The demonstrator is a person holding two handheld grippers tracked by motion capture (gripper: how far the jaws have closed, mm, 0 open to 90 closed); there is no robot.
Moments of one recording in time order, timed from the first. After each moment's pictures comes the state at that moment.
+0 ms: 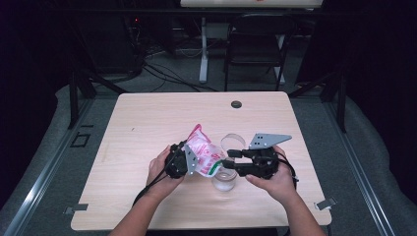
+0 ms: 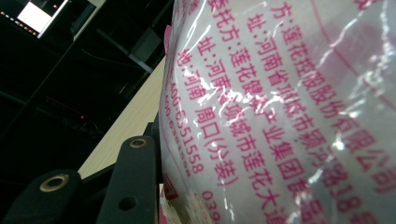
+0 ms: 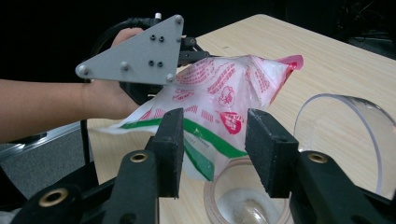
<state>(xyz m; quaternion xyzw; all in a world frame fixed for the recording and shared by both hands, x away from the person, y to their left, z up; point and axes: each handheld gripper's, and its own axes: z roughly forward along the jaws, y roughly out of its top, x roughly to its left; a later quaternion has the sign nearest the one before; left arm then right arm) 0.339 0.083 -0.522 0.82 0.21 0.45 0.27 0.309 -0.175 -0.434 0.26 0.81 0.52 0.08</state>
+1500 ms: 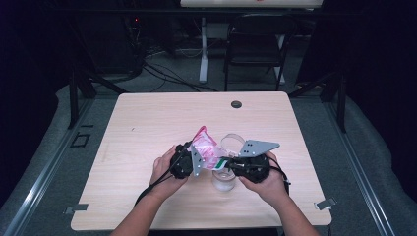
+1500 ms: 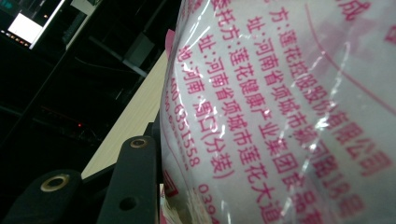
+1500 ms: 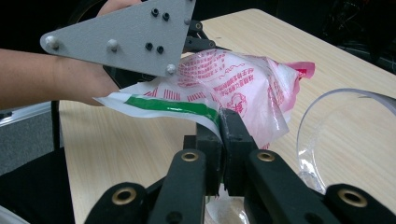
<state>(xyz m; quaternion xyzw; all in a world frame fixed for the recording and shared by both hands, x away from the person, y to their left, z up) 0.337 0.070 -0.521 0.83 0.19 0.45 0.27 0.307 -0.158 -0.452 0.24 0.83 0.49 0.13</state>
